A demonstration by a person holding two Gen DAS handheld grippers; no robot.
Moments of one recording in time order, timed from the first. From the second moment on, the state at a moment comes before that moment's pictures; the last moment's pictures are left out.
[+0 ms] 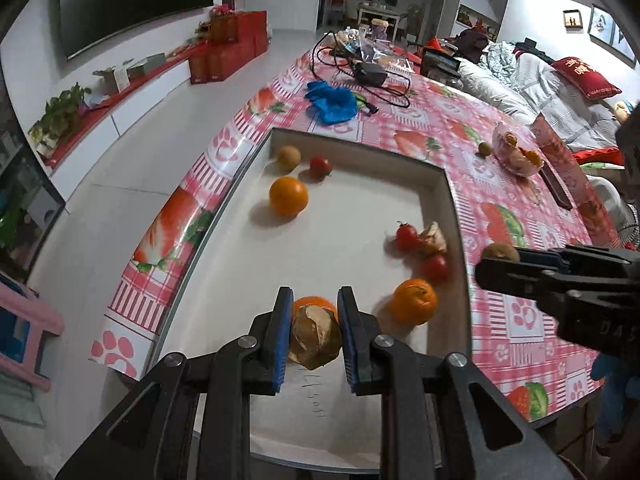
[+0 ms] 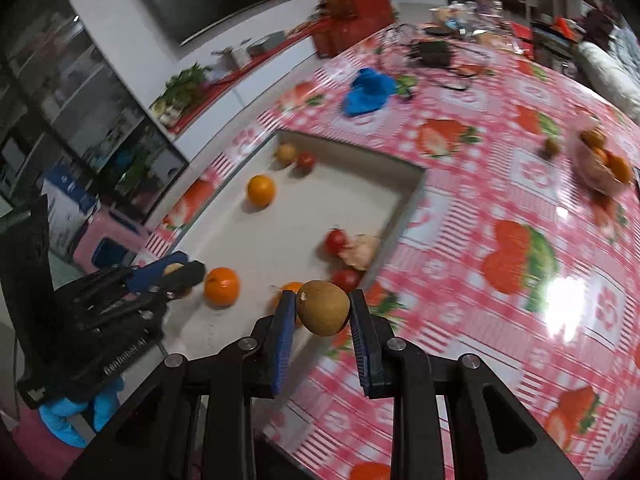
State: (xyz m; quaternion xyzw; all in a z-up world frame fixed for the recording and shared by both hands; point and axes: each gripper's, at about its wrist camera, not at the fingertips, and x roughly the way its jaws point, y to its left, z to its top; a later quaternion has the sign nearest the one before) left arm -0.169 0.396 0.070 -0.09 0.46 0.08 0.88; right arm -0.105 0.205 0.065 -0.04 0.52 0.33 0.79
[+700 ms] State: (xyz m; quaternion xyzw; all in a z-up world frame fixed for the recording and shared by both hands) left arm -0.148 0.411 0.050 -0.09 0.47 0.11 0.87; right arm -0.083 0.255 0.038 -0.07 0.55 0.32 0.77
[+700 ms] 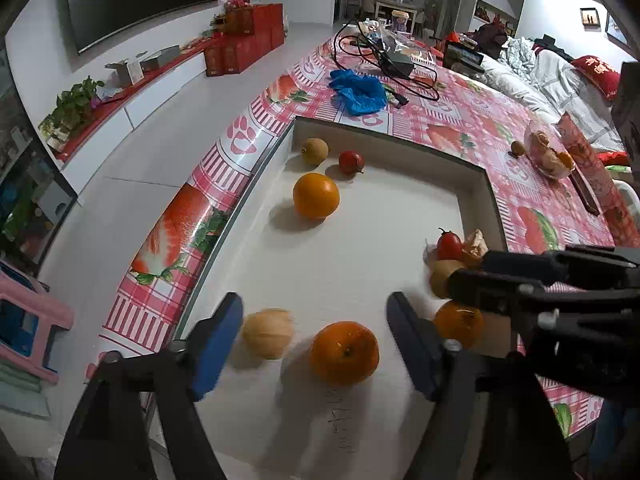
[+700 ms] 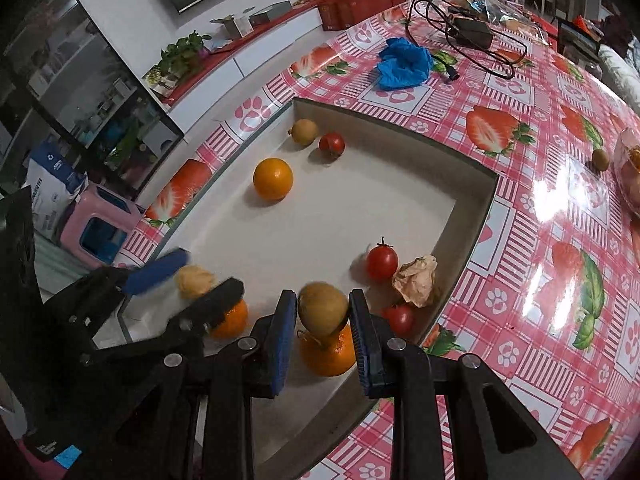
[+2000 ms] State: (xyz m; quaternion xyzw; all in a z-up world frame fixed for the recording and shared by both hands) left arm -0.157 0.382 0.050 -0.06 0.51 0.11 0.85; right arm -0.102 0.232 0.058 -0.11 0.53 0.29 0.79
